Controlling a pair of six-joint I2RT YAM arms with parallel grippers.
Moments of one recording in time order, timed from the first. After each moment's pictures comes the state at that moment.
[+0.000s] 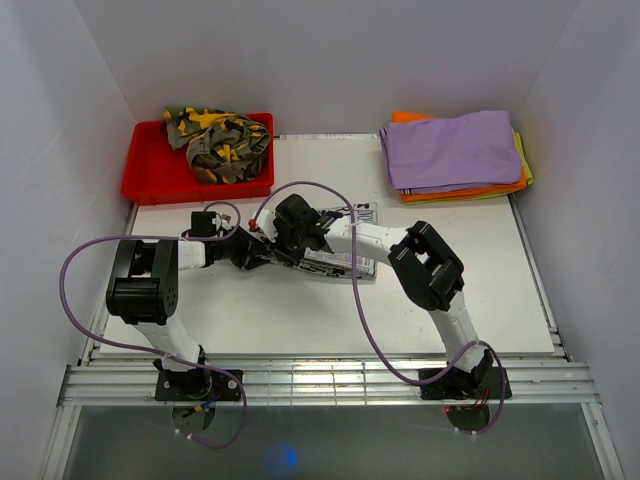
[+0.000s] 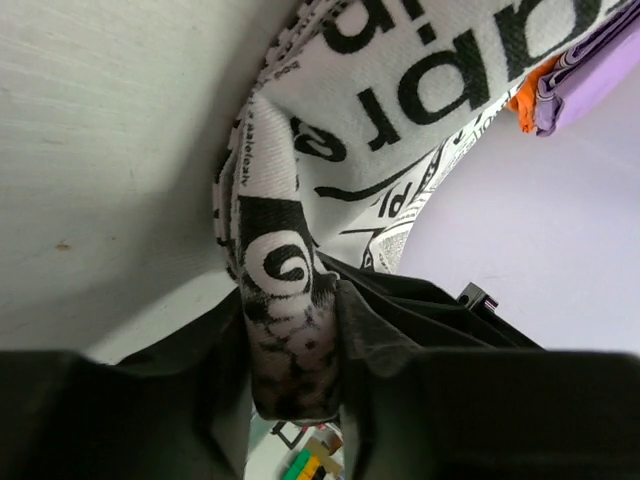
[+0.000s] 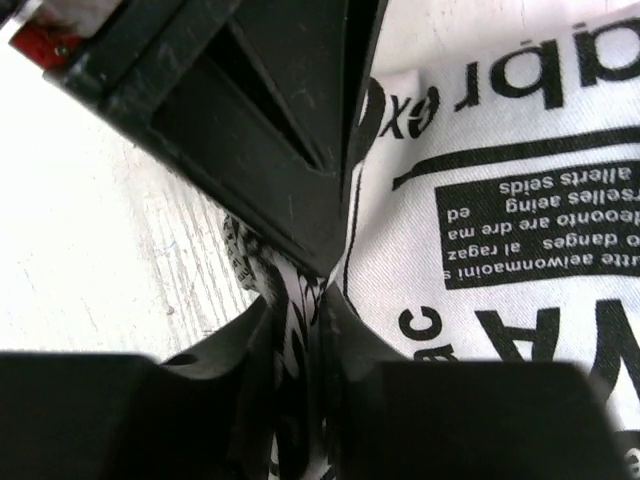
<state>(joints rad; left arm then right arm) -0.03 1.72 0.71 0.10 0.72 -1.02 0.91 2.15 1.61 -0.29 -0.27 -0.38</state>
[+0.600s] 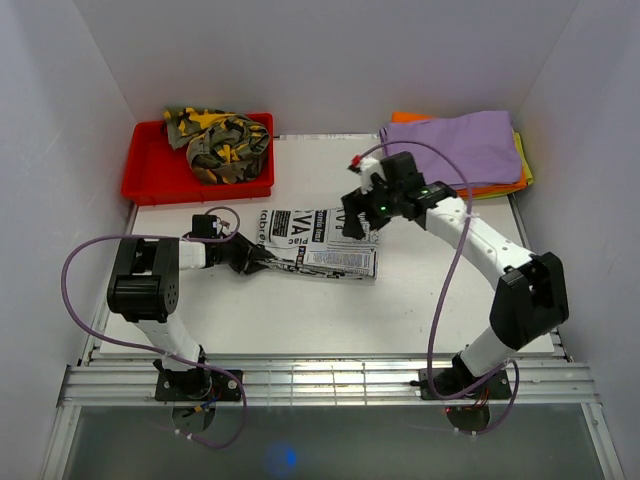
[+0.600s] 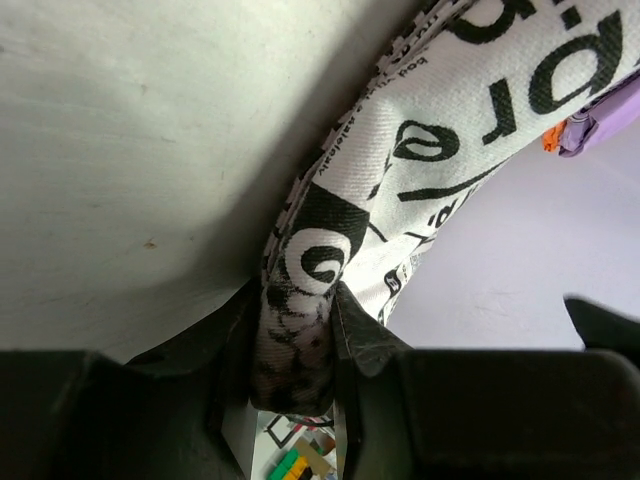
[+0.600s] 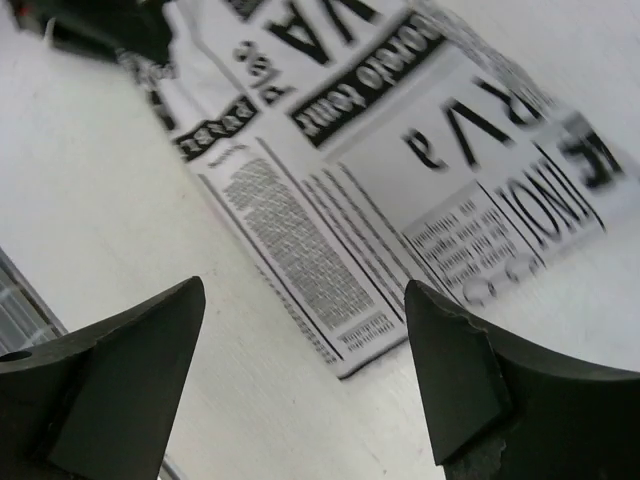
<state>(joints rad) -0.03 1.75 0.72 0.04 0.70 -1.02 0.61 1.62 1.37 -0.54 -0.37 -0.12</state>
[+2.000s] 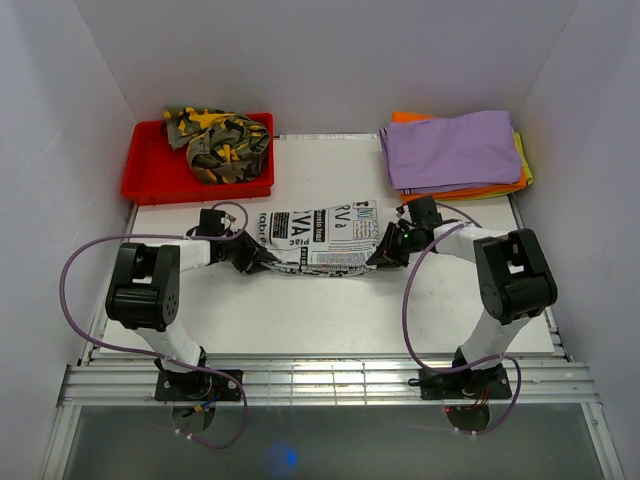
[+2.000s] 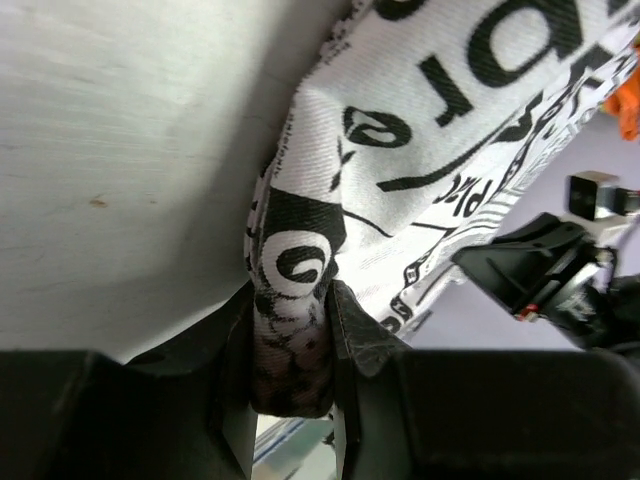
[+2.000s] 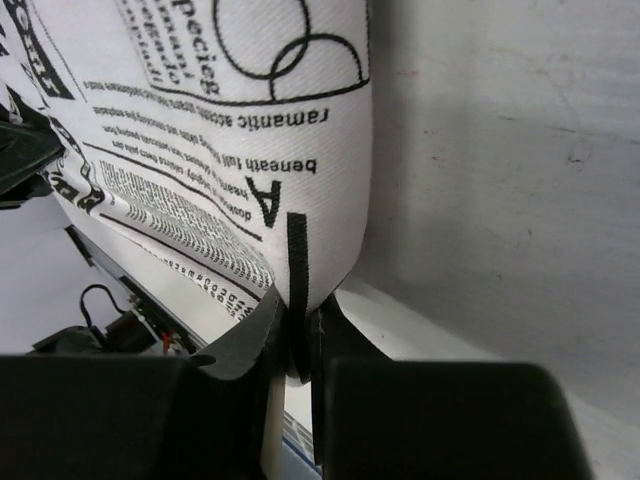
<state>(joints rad) -0.09 1.69 0.74 -0.06 0.60 -0.92 0.29 1.74 0.88 -0.20 -0.60 0.64</state>
